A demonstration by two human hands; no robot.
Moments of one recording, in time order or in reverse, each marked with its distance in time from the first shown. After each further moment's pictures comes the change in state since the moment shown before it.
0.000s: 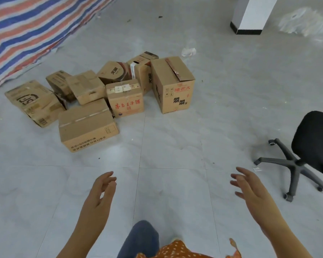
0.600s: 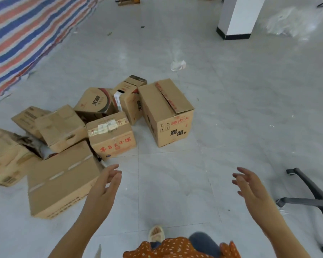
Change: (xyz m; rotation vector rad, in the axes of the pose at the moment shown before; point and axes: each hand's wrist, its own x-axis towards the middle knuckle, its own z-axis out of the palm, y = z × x) left_hand 0.448 0.125 0.067 0.080 -0.166 0.092; right_hand 0.370 -0.130 0.088 -0.005 0.091 0.025
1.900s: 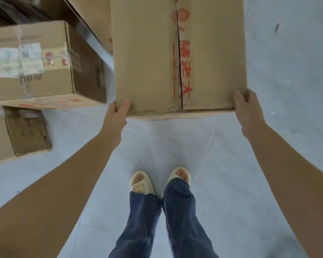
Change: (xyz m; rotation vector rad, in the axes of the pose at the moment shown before) left_hand 0.660 -0.208 0.361 -0.404 0.259 -0.843; right_hand 0.836 0.151 0.242 -0.352 -0.274 0.322
